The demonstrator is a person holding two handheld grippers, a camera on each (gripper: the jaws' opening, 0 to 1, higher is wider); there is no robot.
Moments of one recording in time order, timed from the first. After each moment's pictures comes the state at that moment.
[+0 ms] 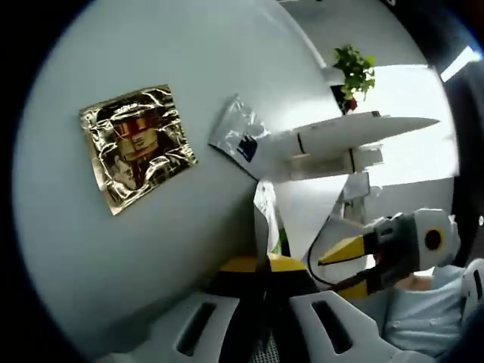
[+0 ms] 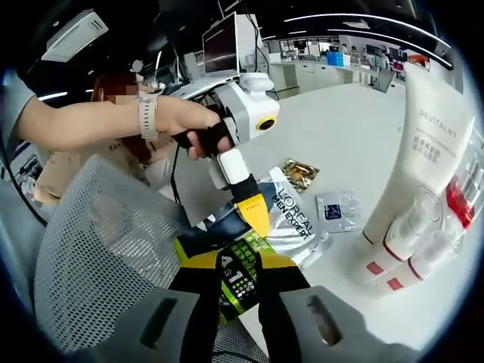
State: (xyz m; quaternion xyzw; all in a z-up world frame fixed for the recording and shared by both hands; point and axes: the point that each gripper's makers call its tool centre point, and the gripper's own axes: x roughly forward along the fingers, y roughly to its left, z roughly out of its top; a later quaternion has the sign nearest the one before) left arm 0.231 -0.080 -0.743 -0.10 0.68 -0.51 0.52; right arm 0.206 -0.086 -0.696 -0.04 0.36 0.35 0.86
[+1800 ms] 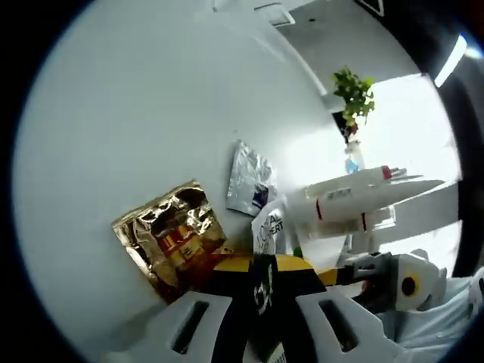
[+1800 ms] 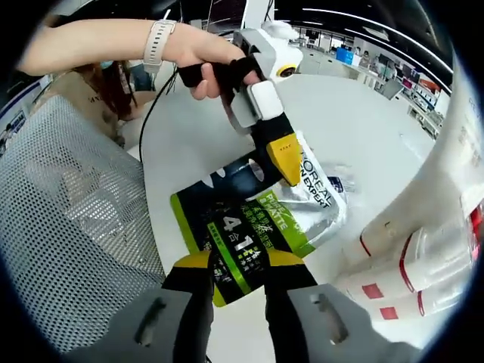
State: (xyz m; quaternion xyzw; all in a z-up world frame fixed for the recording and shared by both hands) left arm 0.317 -0.104 -0.744 -0.14 0.60 -0.49 0.62; right arm 0.228 -0.102 -0.748 -0.16 0.40 0.32 0.84
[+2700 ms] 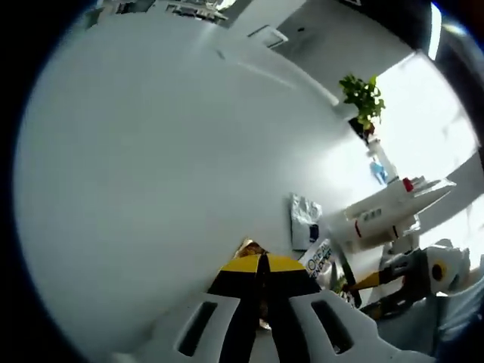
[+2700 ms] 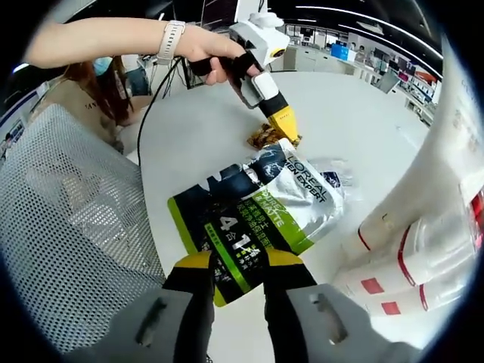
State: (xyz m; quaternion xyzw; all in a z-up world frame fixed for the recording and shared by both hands) left arm 0.386 -0.077 -0.747 -0.03 0.52 -0.49 0.70; right arm 0.228 -0.105 -0.748 -0.14 0.40 0.32 0.85
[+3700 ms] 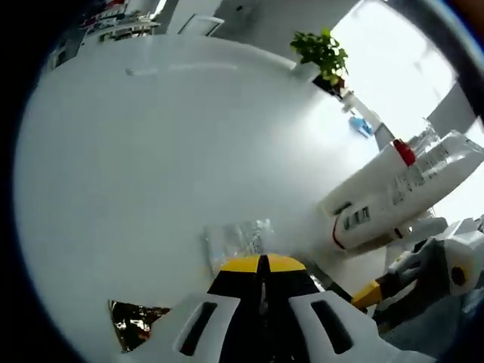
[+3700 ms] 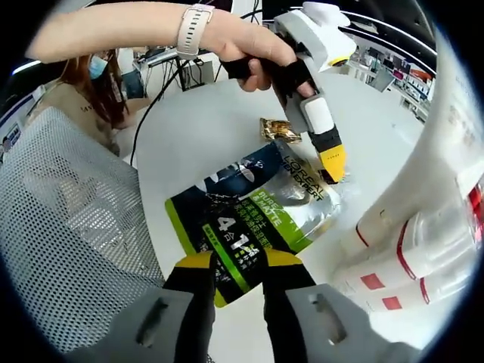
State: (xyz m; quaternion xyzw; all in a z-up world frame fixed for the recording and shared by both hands) left arm 0.360 -0.160 -0.746 0.09 0.47 -0.58 0.66; right arm 0.230 -0.107 -0.748 -0.14 0.40 0.30 0.85
